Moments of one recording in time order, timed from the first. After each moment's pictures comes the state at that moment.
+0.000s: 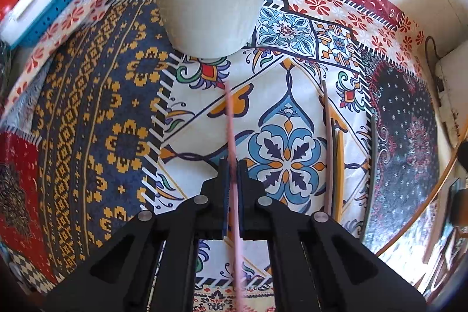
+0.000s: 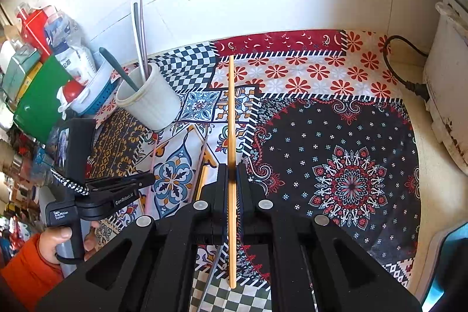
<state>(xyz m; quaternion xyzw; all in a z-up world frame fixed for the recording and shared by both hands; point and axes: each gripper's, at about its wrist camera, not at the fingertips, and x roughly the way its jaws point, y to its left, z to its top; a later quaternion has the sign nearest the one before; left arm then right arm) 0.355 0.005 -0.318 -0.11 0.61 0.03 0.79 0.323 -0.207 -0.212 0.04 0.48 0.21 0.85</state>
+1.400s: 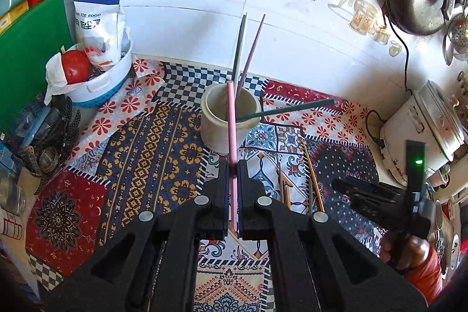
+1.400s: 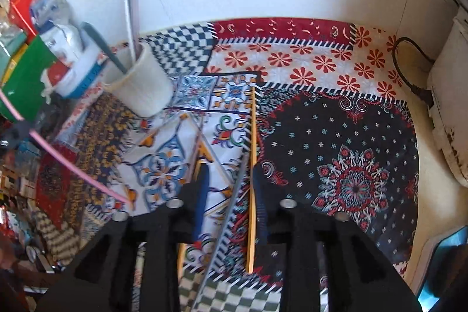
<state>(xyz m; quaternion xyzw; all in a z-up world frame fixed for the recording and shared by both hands) 0.284 0.055 -0.157 -0.14 0.43 0.02 0.89 0.342 -0.179 -0.228 -0.01 0.52 0.18 0.84</state>
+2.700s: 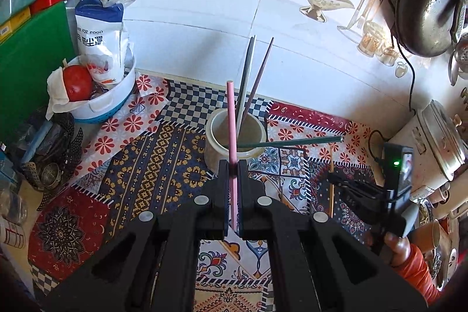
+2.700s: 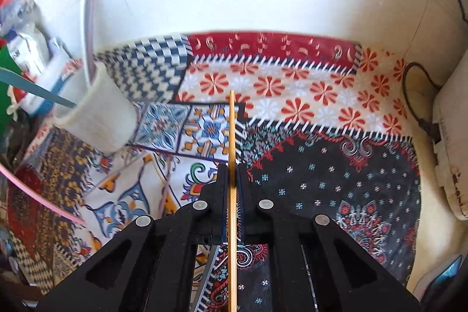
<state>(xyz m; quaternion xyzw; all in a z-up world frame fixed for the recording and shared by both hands) 0.303 0.068 -0.143 -0.15 0.41 0.03 0.90 0.386 -0.180 -0.227 -0.03 0.49 0.15 0.86</state>
